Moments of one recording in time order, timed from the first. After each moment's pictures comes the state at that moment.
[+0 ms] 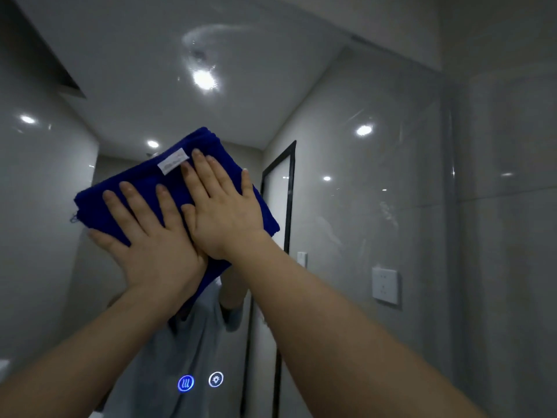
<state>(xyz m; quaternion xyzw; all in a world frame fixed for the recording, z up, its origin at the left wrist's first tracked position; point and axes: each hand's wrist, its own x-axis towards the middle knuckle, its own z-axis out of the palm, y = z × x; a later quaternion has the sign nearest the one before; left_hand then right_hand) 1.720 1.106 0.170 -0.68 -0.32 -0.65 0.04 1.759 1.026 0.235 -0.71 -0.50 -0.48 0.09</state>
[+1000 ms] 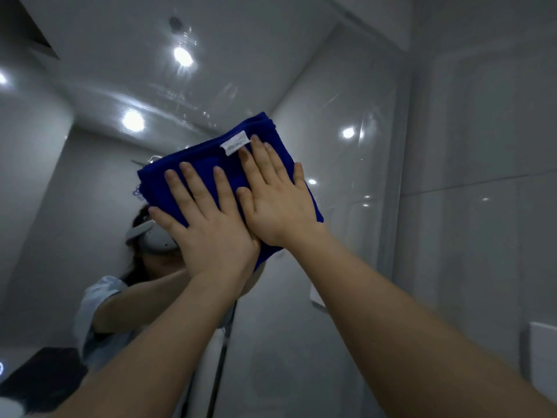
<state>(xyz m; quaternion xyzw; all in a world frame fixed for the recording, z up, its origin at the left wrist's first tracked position) 1.894 0.924 0.170 -0.70 -0.30 -0.65 -0.03 1.931 0.859 0.237 -0.71 -0.48 -0.50 0.08</state>
